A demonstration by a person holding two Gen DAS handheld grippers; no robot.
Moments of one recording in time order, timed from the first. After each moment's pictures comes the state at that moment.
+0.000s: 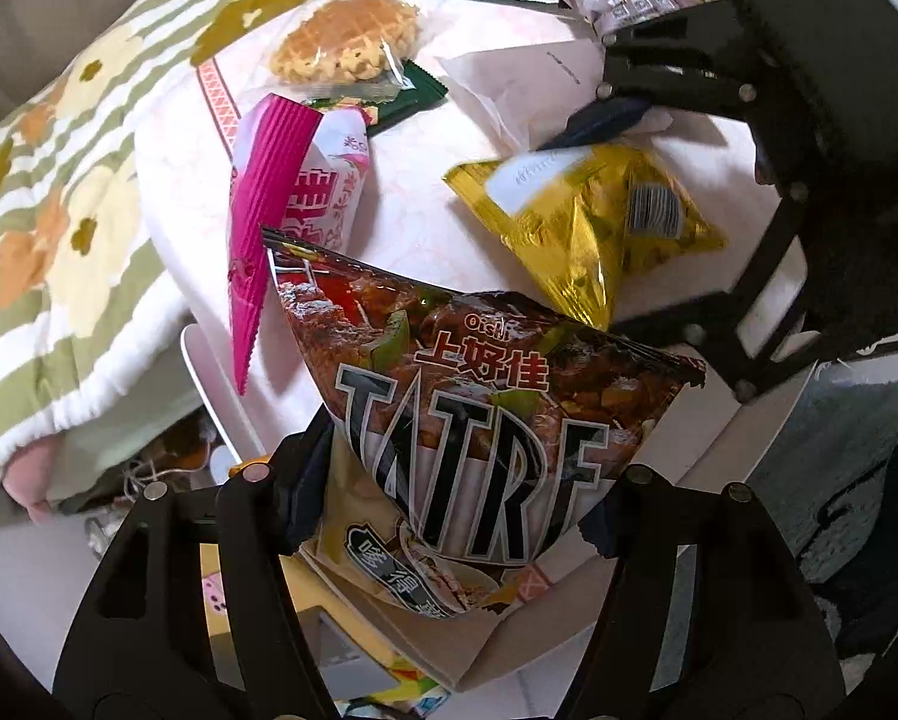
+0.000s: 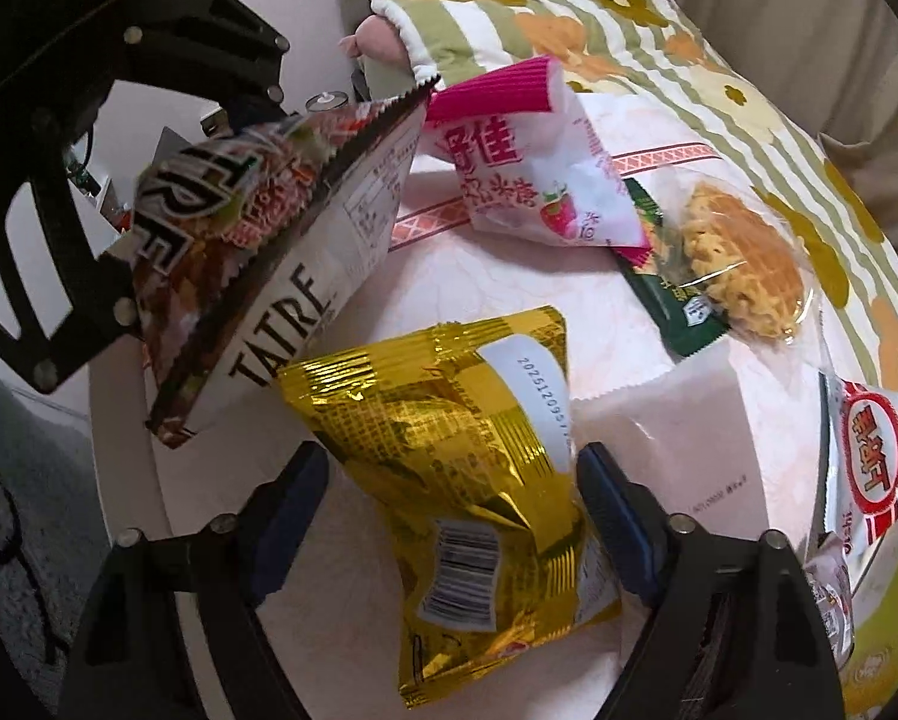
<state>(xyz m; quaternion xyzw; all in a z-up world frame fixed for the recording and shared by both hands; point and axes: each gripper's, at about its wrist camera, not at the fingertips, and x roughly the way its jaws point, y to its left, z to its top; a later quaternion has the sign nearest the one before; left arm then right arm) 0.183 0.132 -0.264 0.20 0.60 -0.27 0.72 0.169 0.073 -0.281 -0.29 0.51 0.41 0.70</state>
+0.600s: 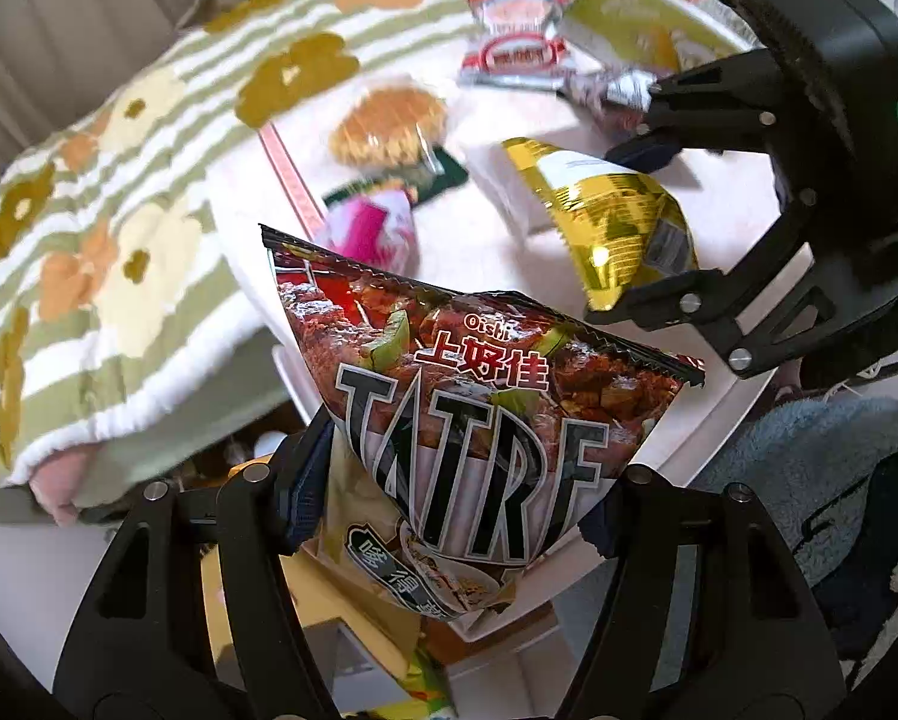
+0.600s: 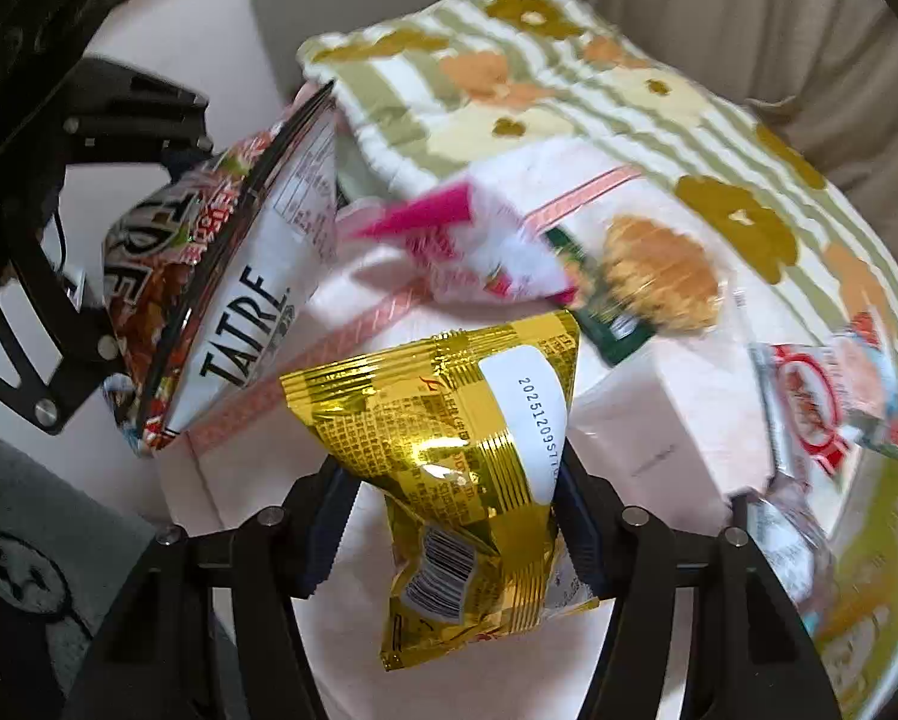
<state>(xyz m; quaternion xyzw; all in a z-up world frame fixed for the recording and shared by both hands) 0.165 0.146 -0.195 0.20 0.55 -0.25 0.77 0.160 0.056 -0.209 -0.19 0.49 0.35 0.77</state>
